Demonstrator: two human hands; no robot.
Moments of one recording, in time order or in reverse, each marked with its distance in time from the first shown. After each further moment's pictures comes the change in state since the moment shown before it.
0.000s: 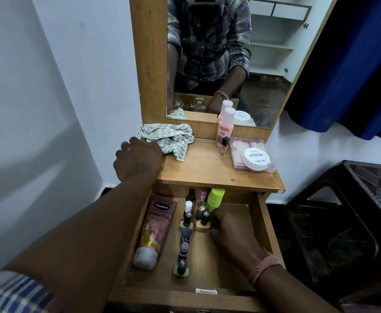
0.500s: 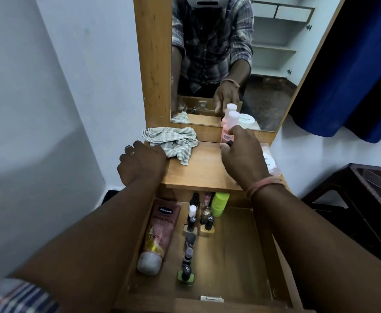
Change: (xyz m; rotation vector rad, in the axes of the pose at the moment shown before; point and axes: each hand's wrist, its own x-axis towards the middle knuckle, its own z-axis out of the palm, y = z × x) left_hand 0.002 -0.002 0.003 -0.015 -0.002 0.003; right_hand 0.105 -0.058 -0.104 -0.029 0.563 -0.007
